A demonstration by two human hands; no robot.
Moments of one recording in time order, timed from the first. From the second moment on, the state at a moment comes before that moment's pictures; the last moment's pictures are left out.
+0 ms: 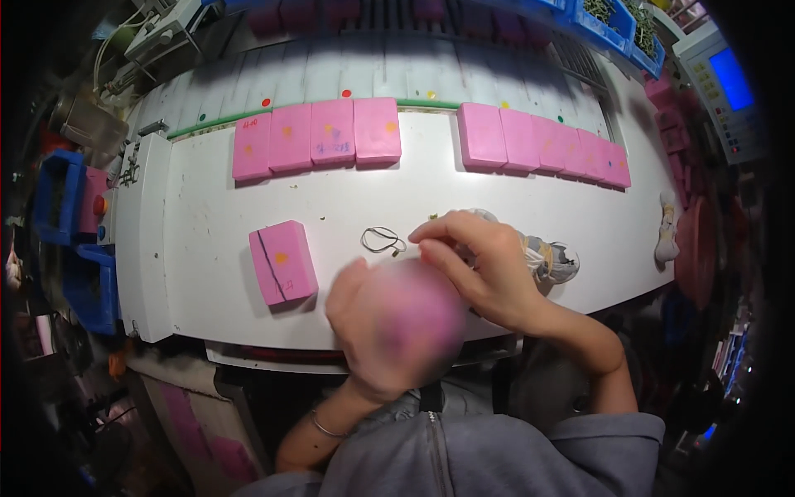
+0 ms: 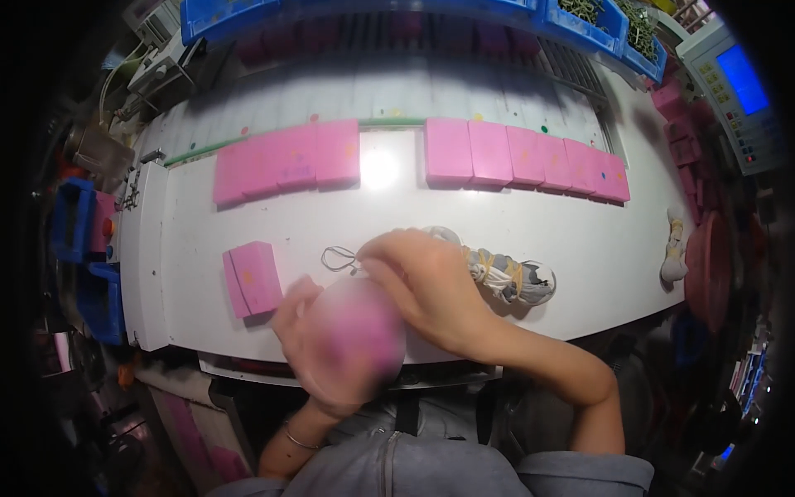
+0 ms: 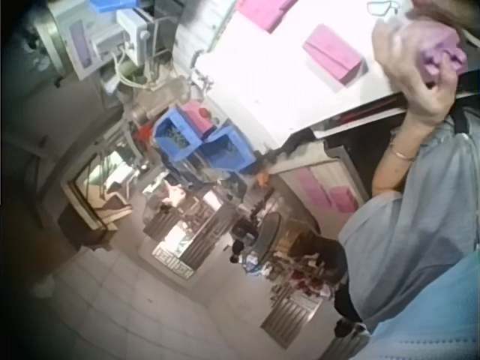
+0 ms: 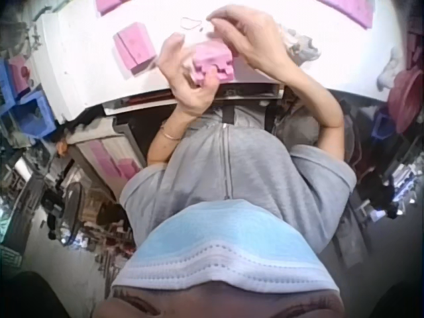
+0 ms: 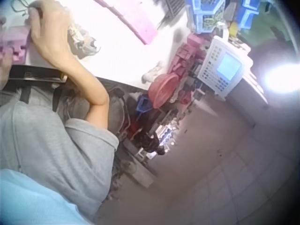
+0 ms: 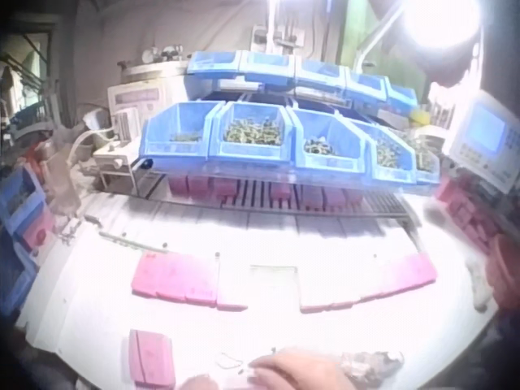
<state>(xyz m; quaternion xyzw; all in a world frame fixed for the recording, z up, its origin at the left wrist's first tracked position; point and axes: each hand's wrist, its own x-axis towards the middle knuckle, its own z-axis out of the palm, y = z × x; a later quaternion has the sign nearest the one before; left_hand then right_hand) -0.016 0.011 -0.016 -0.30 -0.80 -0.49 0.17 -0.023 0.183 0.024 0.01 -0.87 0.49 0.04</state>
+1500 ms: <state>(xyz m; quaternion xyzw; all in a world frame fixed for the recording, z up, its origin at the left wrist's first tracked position) -0.060 -0.002 -0.001 -0.39 -0.83 -0.39 -0.05 0.005 0.188 0.049 0.27 -0.96 0.02 0.11</state>
